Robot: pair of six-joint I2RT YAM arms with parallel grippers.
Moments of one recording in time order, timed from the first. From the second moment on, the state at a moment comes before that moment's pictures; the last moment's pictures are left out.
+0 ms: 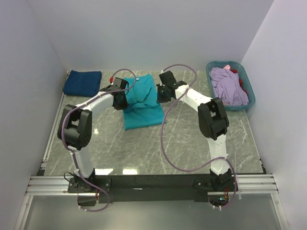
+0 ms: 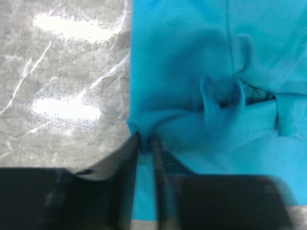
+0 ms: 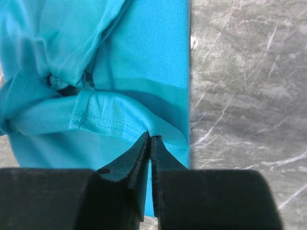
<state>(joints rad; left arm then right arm) -0.34 1.87 1.34 -0.48 -0.17 -0.57 0.48 2.15 1.73 -0.49 -0.07 0.44</state>
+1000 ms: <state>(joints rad) -0.50 1.68 1.12 -0.45 -0.14 -0.70 0.64 2.03 1.53 -0.24 -0.18 0.55</state>
